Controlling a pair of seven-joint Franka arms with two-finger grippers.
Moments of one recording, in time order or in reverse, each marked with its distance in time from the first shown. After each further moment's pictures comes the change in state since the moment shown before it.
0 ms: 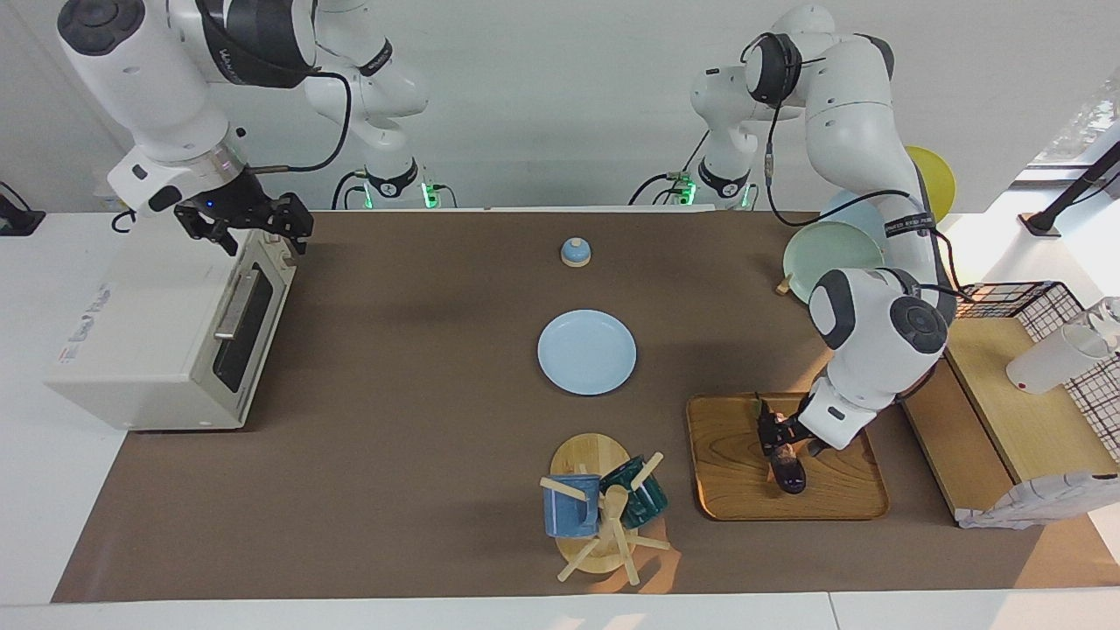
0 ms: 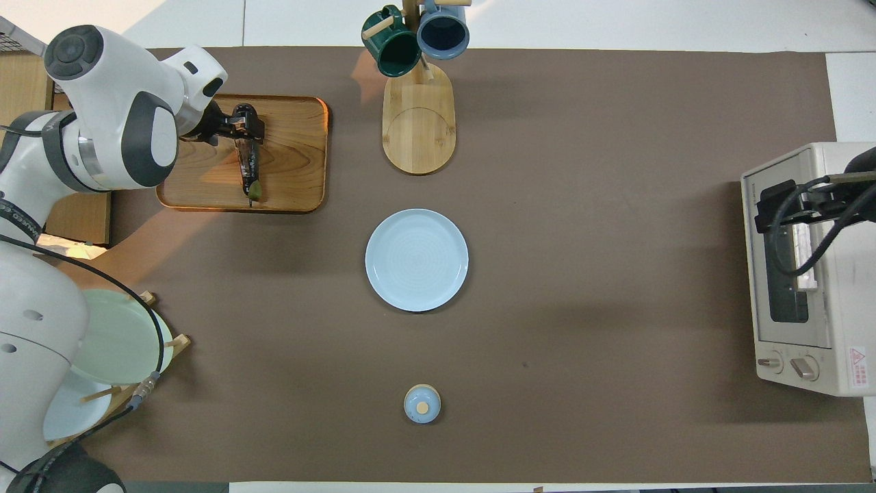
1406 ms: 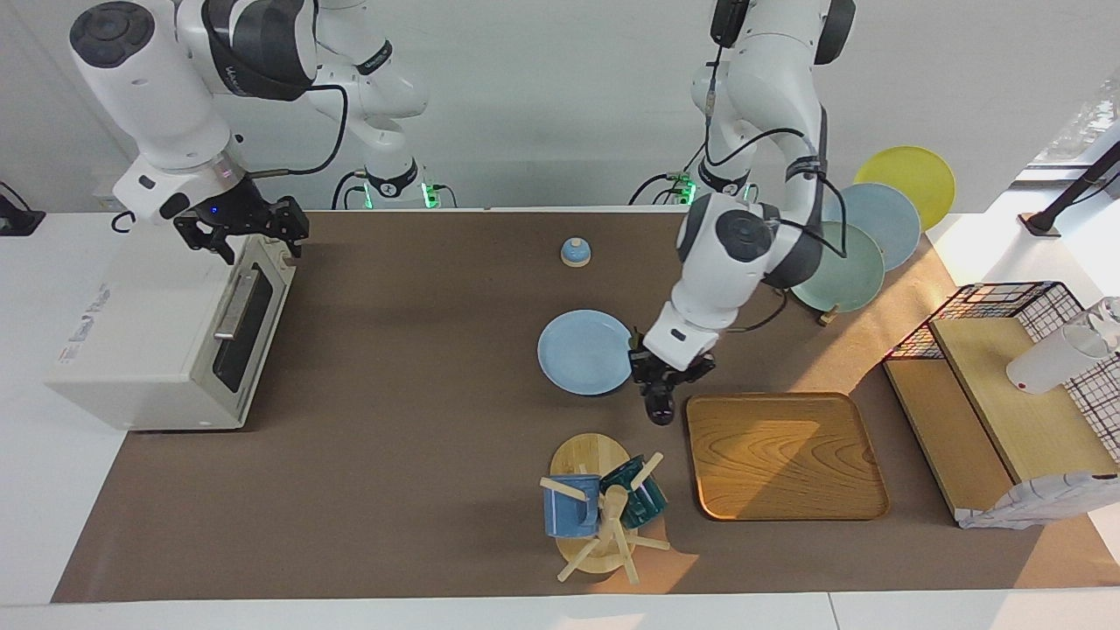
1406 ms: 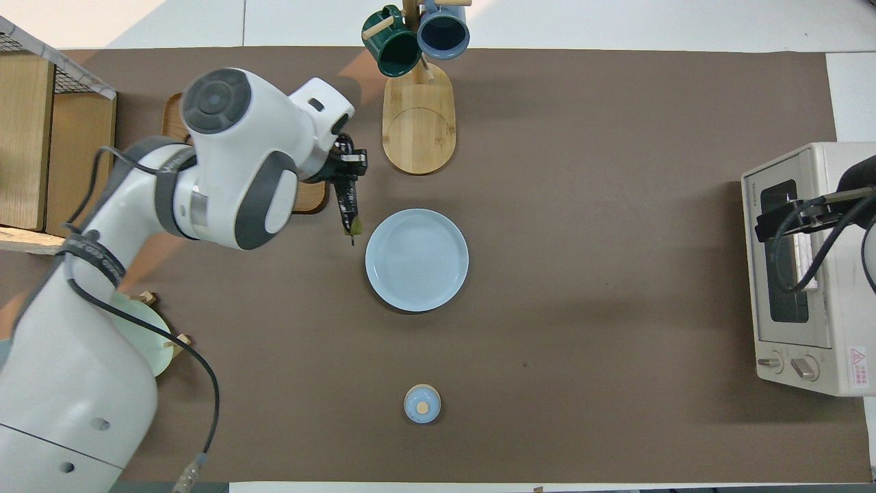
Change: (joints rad) left arm -0.240 -0.192 0.004 -0.179 -0.021 0.013 -0.305; right arm -0.073 -0.013 0.064 -0.067 -0.007 0.058 -0.107
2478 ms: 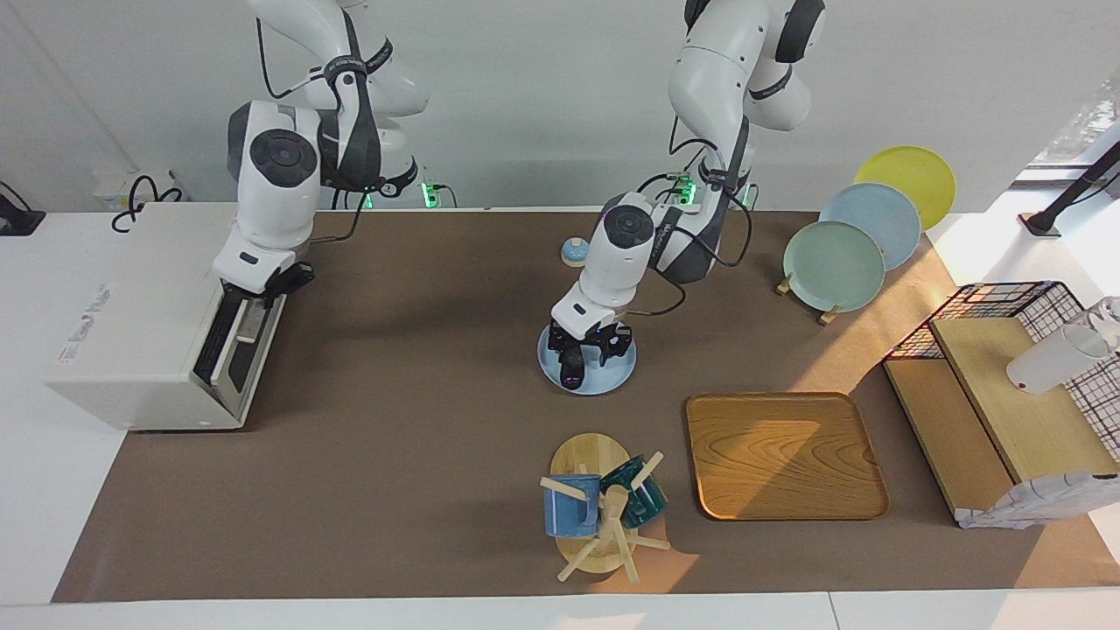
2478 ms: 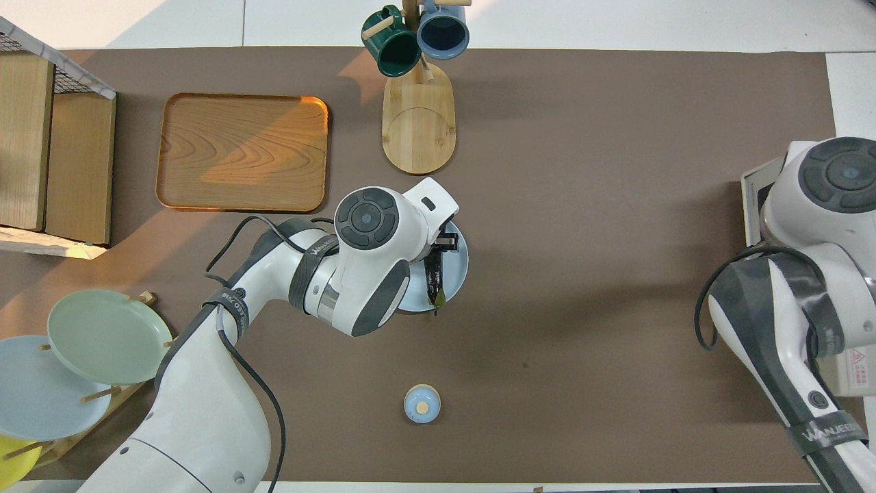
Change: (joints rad) left arm -0.286 -0.006 -0.018 -0.236 0.000 0.238 -0.150; right arm 0.052 -0.034 0.000 -0.373 -0.450 0.314 -0.104
